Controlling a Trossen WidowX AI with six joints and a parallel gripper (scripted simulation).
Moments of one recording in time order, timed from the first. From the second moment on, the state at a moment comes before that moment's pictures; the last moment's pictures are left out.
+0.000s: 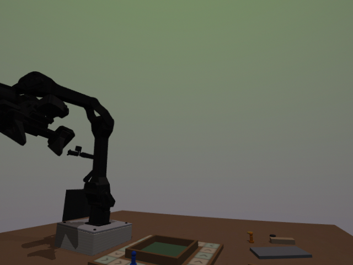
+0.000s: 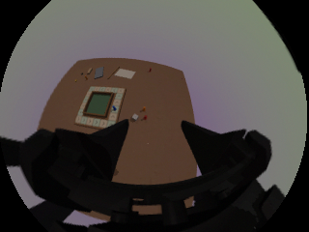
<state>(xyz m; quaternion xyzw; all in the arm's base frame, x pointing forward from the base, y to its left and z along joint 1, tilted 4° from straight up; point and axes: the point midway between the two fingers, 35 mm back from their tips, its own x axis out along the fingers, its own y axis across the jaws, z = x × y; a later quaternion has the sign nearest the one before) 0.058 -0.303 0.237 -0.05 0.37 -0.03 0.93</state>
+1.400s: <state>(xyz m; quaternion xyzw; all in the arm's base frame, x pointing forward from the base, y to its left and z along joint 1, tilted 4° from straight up) 0.195 -0.261 0.025 0.19 0.66 -0.17 0.71</state>
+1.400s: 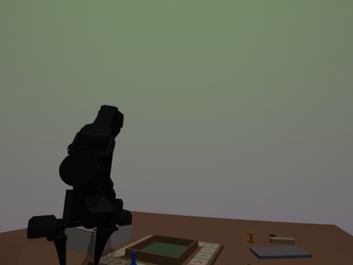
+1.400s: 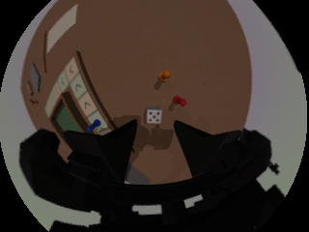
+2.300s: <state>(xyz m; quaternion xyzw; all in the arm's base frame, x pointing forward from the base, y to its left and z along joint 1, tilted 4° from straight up) 0.199 -0.260 -0.011 0.19 0.66 -0.17 0.71</state>
